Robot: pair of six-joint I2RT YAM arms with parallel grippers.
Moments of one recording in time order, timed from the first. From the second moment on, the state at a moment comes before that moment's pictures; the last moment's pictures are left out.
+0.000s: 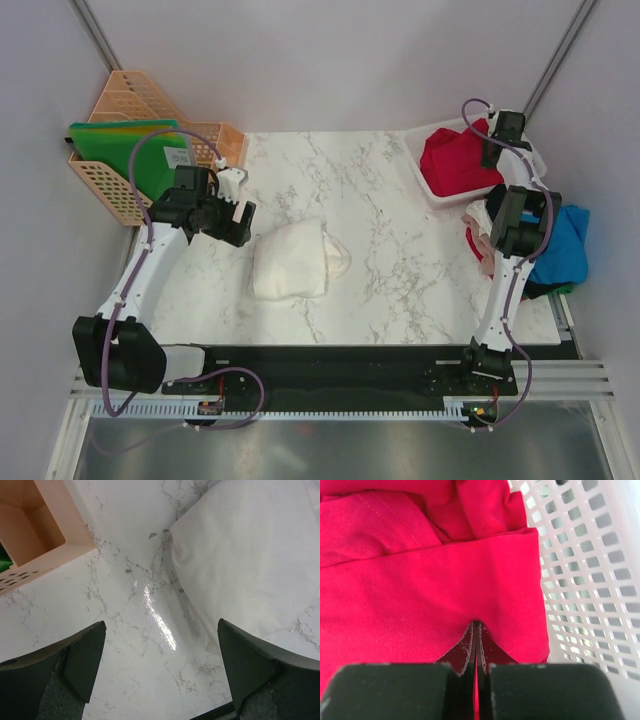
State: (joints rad) left arm -0.11 1.29 1.14 -0.75 0.21 0.31; right arm -0.21 2.44 2.11 -0.42 0.11 -0.16
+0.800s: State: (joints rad) left arm -0.11 1.31 1.14 -0.75 0.21 0.31; right arm -0.37 2.39 1.94 -0.22 0.15 -0.11
